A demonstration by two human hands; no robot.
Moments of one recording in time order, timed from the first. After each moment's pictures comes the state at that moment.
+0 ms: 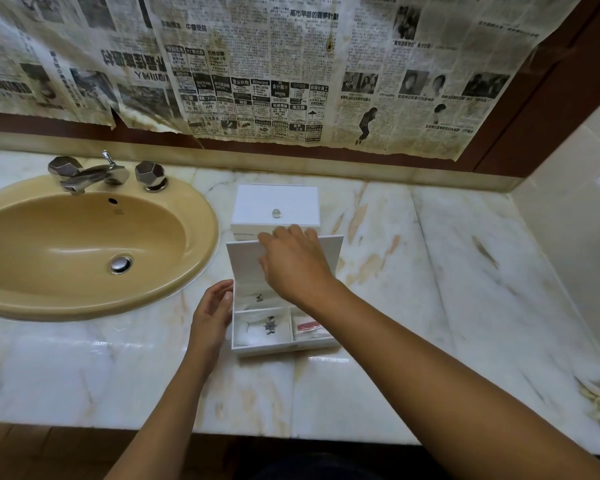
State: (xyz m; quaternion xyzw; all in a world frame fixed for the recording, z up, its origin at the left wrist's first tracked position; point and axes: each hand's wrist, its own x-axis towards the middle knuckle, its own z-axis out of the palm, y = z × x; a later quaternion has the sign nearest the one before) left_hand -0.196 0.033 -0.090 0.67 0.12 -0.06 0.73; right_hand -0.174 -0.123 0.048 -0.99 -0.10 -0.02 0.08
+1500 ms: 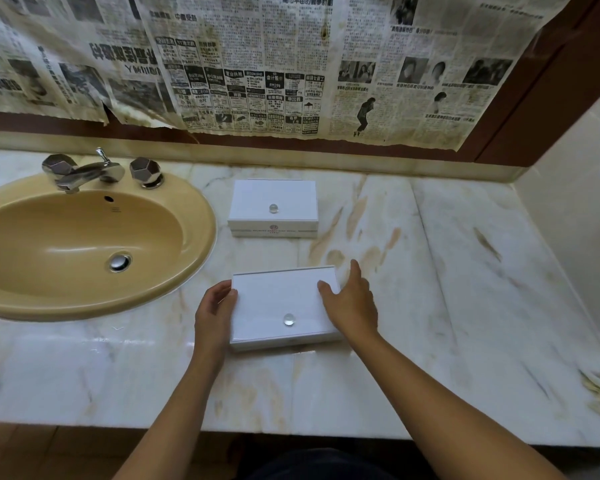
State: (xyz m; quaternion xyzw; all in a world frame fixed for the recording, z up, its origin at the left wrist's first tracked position) left_hand -0.202 0.016 -0.079 0.71 0.17 -0.02 0.68; right_hand -0.220 -0.190 -0.032 -0.88 0.31 0.09 0.36
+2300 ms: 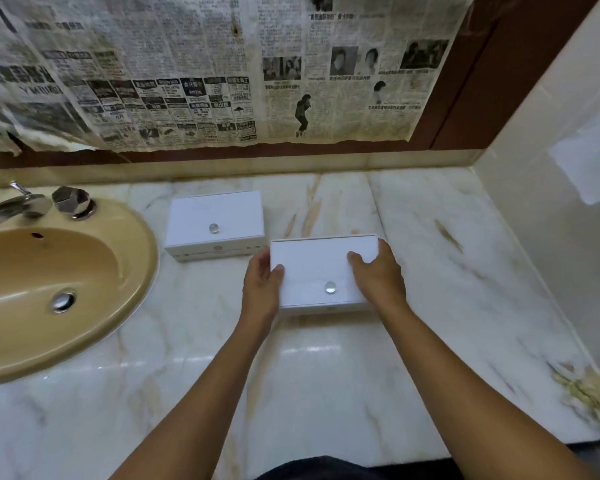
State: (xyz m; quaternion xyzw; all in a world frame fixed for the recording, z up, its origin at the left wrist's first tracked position) left_hand -0.149 -0.151 -0.054 0.70 0.06 -0.10 0.70; right_hand -0.185 -0.325 -0.019 -0.81 0.40 0.00 0.43
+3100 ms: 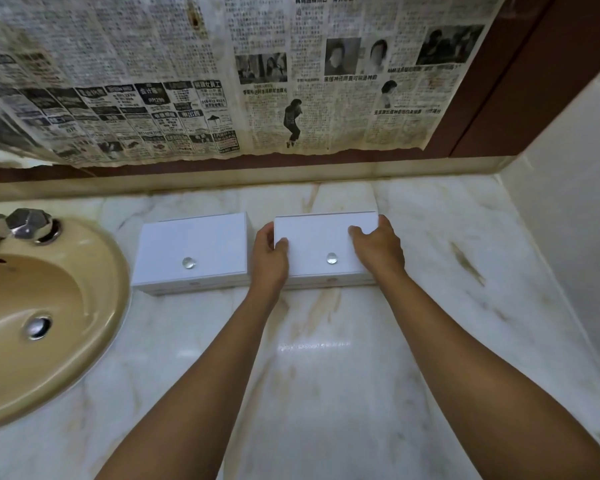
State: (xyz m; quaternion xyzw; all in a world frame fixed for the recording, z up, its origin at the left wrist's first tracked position) left_hand -0.027 -0.226 -0.074 0.76 0.10 -0.12 0.63; right_hand -0.060 -0.393 -0.045 -0.81 0.41 0.05 0.42
